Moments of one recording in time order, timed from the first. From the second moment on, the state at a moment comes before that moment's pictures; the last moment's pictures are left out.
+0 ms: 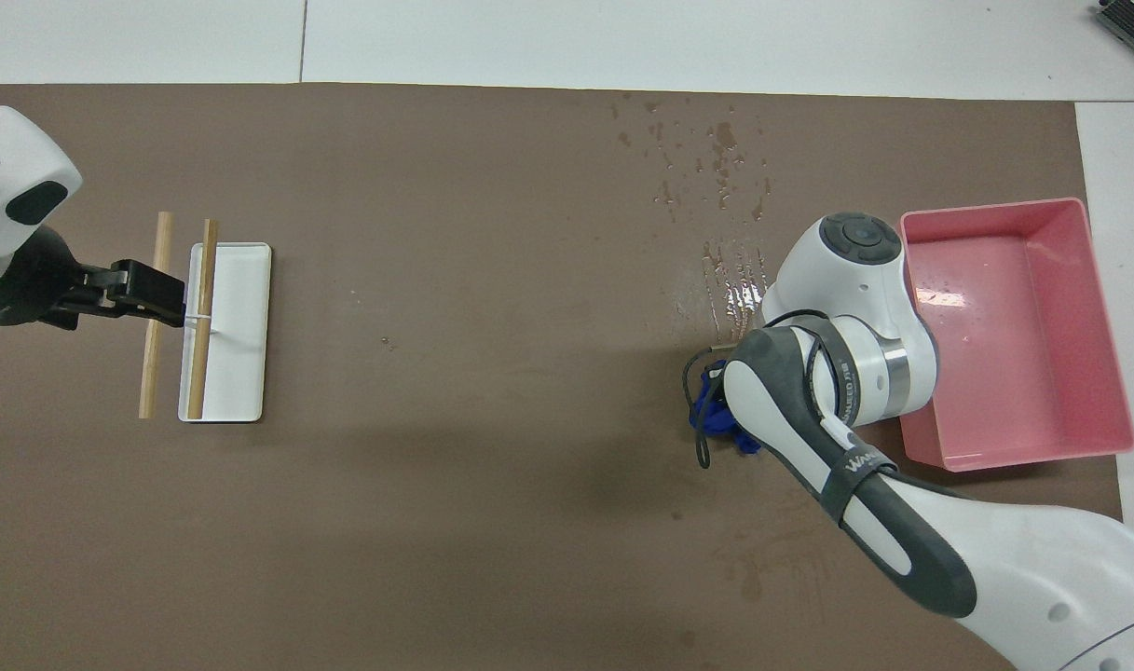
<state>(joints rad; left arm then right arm) -0.05 0.01 -0.08 -1.59 -0.02 1.54 -0.08 0.13 0.28 0.16 -2.03 0.16 1.94 0.16</state>
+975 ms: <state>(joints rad) -0.05 0.01 -0.08 -1.59 -0.02 1.54 -0.08 0.05 0.23 0.15 -2.13 0.13 2.37 -0.05</state>
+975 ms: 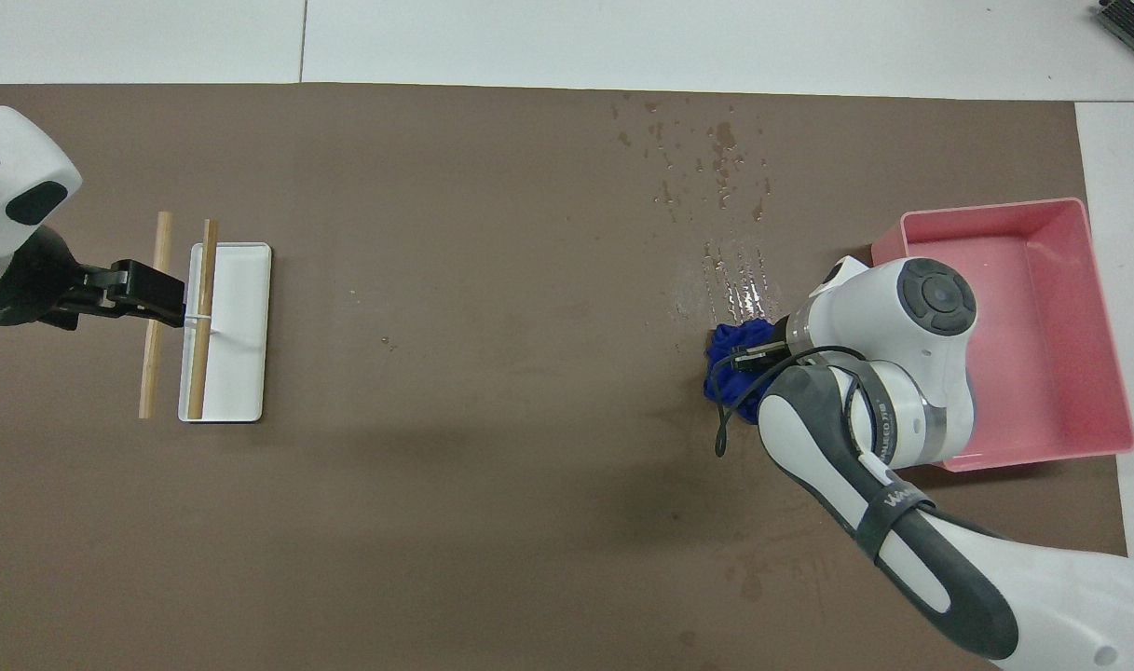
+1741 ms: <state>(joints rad) -0.05 0.01 -0.08 -1.59 -0.02 1.54 -0.08 0.01 0.48 0.15 -1.83 0.03 2.50 -0.13</state>
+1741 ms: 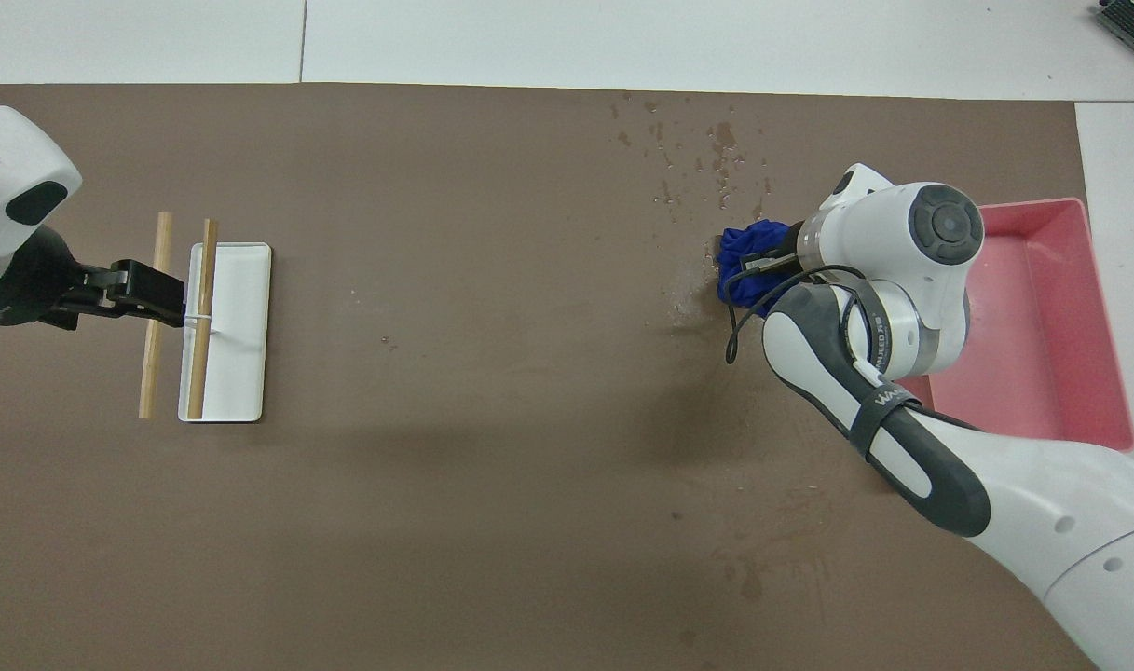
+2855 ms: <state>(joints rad) -0.05 0.01 -0.08 -1.59 -0.02 1.54 -0.08 0.12 0.52 0.16 -1.76 0.33 2.40 0.29</state>
